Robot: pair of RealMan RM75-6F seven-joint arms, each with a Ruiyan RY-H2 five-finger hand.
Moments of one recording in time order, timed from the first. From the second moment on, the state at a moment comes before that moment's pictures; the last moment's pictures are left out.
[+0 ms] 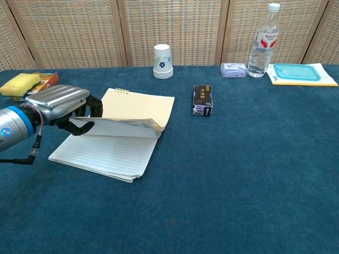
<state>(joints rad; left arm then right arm) -0.66 -1.68 -0.13 -1.14 1.37 1.02 0.24 0.13 -1.19 0.06 -1.49 -1.57 1.49 0.05</state>
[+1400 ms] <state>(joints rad) -0.38 -1.32 0.19 -1.65 1.63 1.26 0.39 0.12 -1.20 0.05 -1.50 -1.58 1.50 0.02</state>
